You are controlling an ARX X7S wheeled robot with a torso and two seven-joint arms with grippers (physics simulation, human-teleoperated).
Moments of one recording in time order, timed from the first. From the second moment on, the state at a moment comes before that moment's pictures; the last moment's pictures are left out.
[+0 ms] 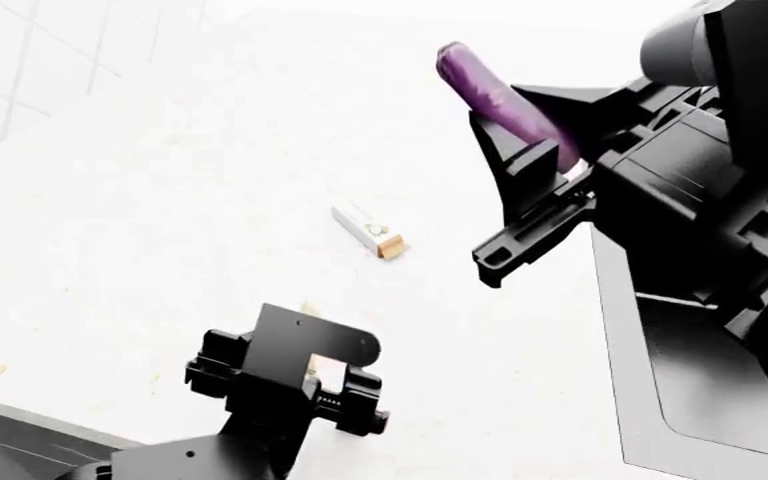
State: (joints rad) left arm -0.48 -0.31 0.40 0.64 -0.98 -1.25 -0.87; right arm 1.22 0.55 -0.02 -0.61 1.63 1.47 0.61
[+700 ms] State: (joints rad) left arm -0.54 -0.39 0.39 0.69 -0.95 -1.12 -0.78; right arm 1.18 0.64 -0.02 -0.67 1.71 1.39 0.66
